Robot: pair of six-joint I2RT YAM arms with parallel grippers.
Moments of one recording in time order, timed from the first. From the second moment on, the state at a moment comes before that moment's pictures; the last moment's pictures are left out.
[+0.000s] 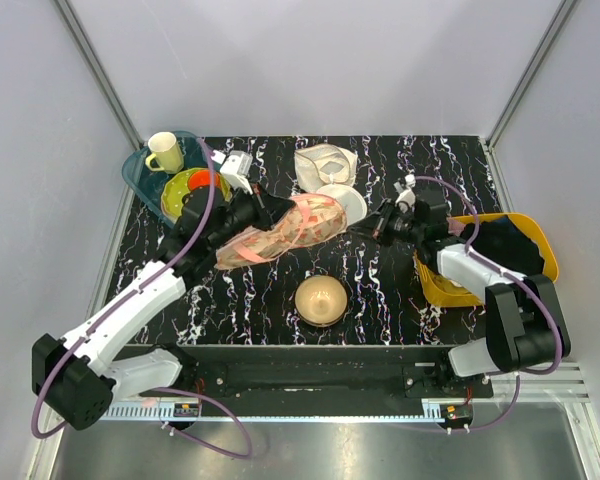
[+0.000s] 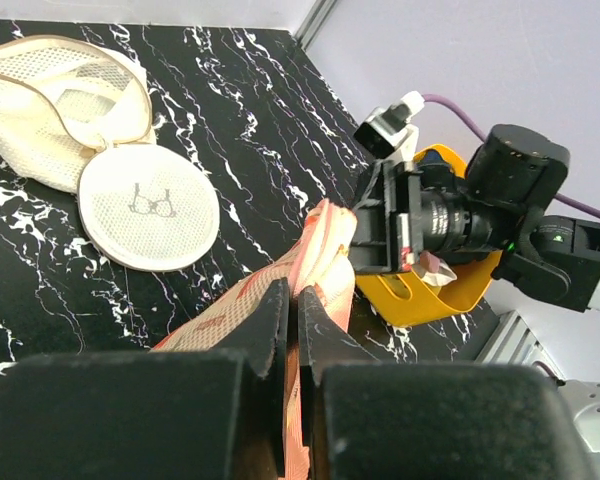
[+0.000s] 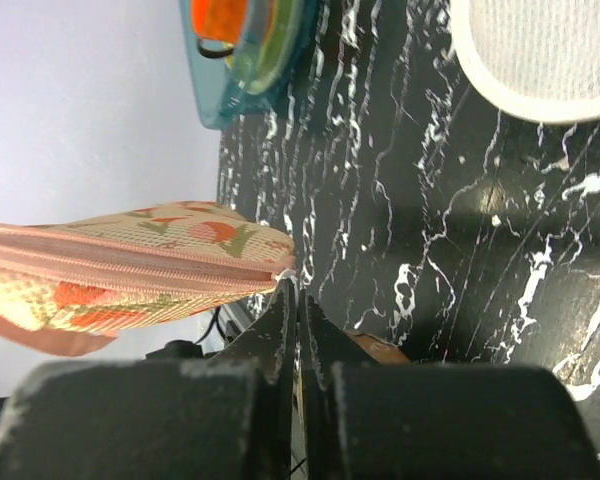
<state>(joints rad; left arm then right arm) -0.57 1.09 0.94 0.06 0.21 -0.53 0.19 1.42 0.72 0.31 -0.72 0.89</state>
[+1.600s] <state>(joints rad) -0.90 1.43 1.07 -0.33 0.07 -0.18 0.20 1.11 0.81 -0.32 -0.14 0.64</state>
